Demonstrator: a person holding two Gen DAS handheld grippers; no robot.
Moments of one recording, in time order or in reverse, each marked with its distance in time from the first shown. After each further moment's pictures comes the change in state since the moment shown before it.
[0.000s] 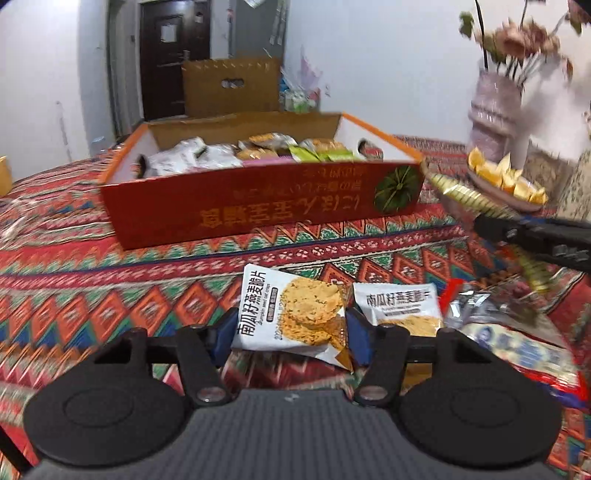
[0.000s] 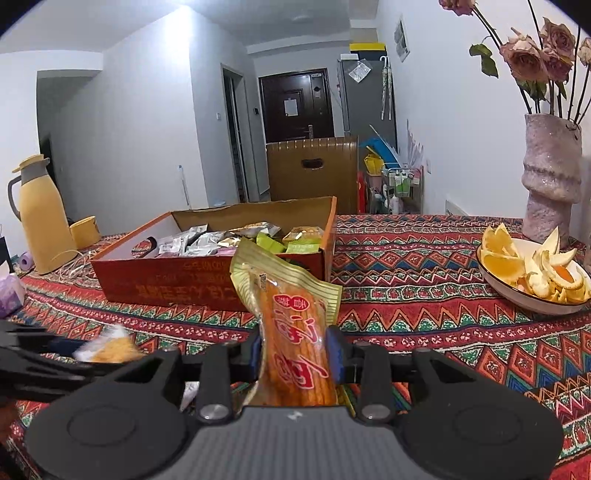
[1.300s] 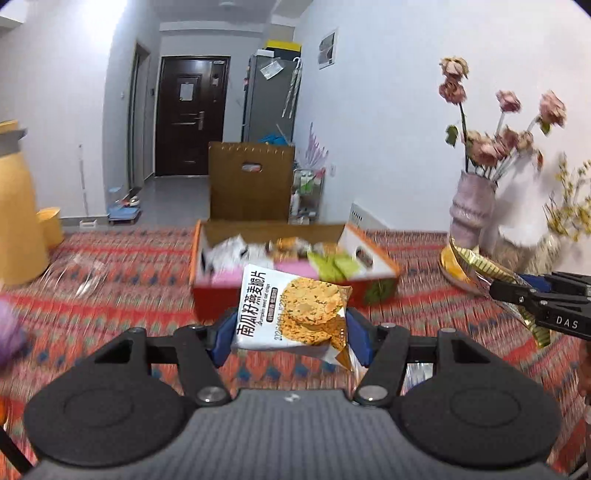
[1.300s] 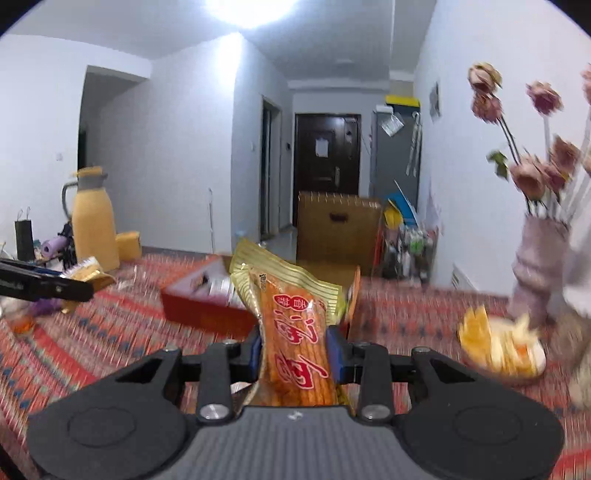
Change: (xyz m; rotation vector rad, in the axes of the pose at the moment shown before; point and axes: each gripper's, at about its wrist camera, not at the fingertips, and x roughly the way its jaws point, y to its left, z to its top) left arm -0.134 0.037 0.045 -0.039 -0.221 -0.022; right arm -0.114 0.043 0.044 -0.153 -0.130 0.039
